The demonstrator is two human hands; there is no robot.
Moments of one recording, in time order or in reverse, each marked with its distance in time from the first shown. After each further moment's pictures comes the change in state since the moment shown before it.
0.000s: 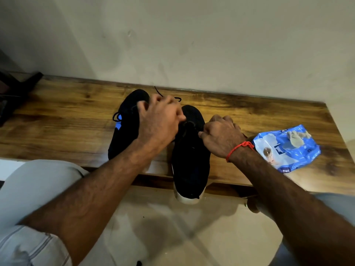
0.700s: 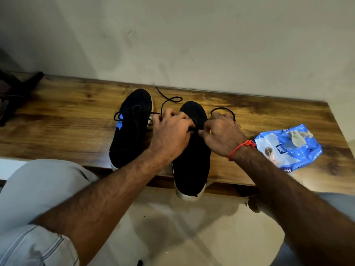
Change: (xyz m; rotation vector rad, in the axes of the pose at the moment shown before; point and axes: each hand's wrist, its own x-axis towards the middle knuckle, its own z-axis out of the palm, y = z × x) left_hand -0.017 0.011 0.025 0.033 -0.106 0.133; right_hand 0.001 -0.003 -0.001 0.030 0.046 -0.031
